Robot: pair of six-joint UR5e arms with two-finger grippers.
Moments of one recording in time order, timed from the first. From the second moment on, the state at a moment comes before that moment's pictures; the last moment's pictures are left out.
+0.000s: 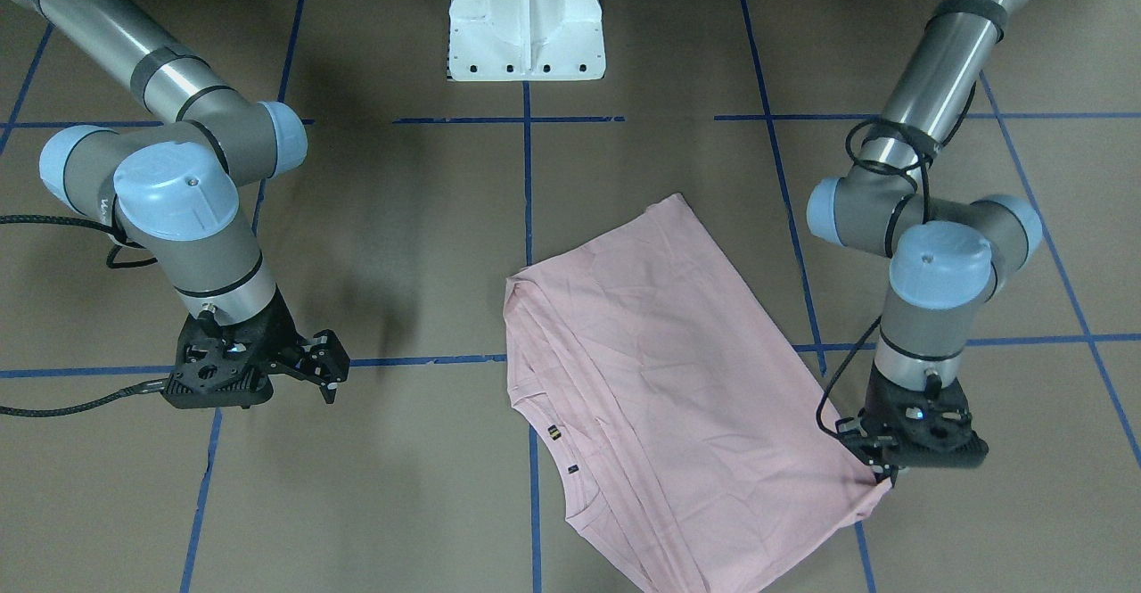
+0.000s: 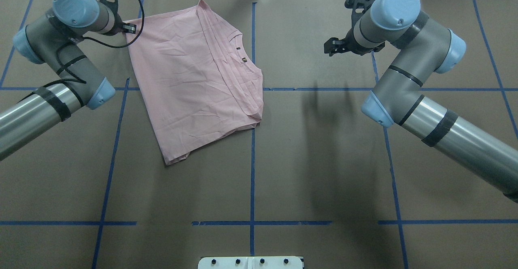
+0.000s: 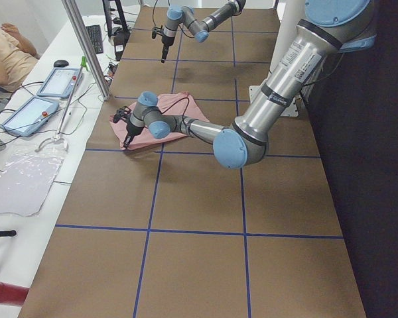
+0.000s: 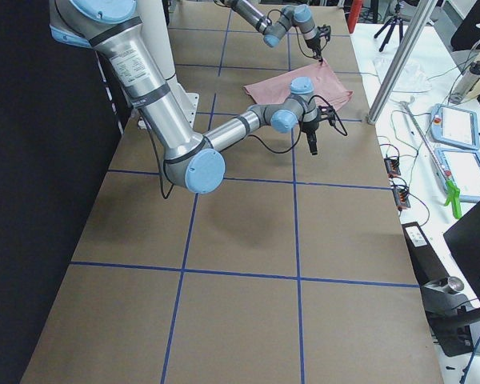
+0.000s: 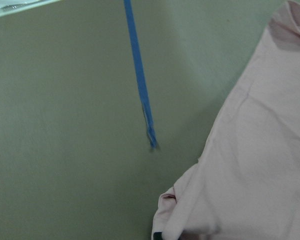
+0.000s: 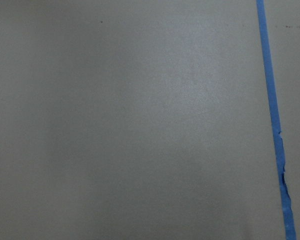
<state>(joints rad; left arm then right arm) -0.94 -2.26 -0.97 -2.30 -1.64 -0.73 0.85 -0.98 1.42 -1.21 1.84 0.96</state>
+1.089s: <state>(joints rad) -1.03 -2.17 -1.07 -2.43 -1.81 -0.60 0.64 -0.64 1.18 -1.23 1.70 1.43</state>
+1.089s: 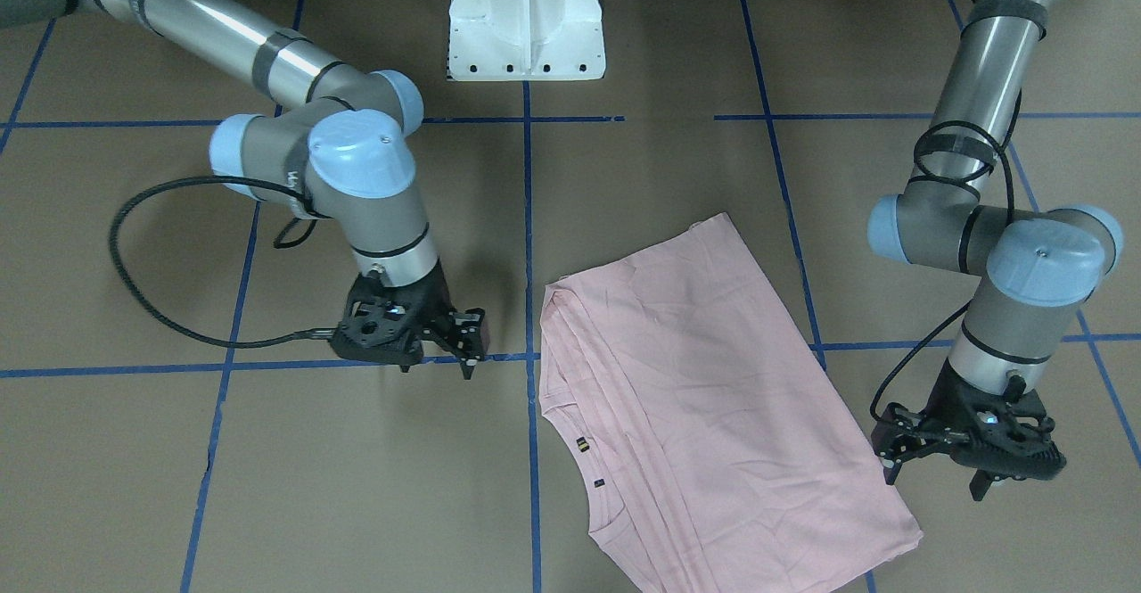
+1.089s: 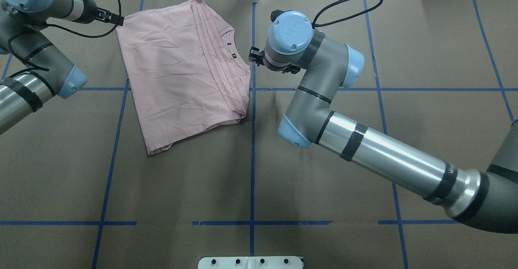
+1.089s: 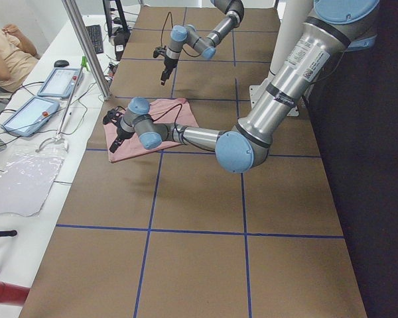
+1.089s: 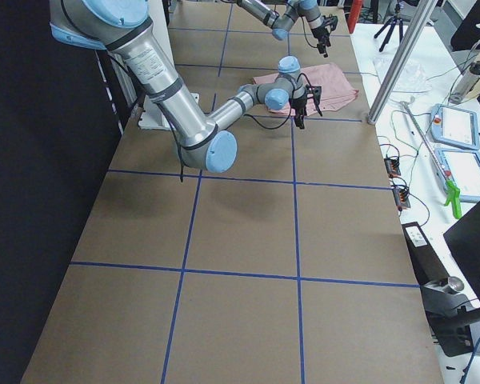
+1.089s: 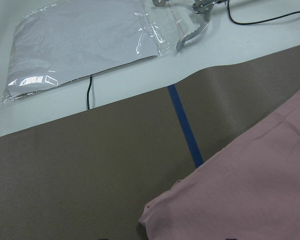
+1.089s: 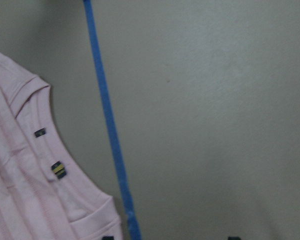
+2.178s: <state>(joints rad) -1.02 -2.16 -1.08 -2.43 -1.82 -0.64 0.54 -0.49 0.98 -1.29 1.66 1.45</state>
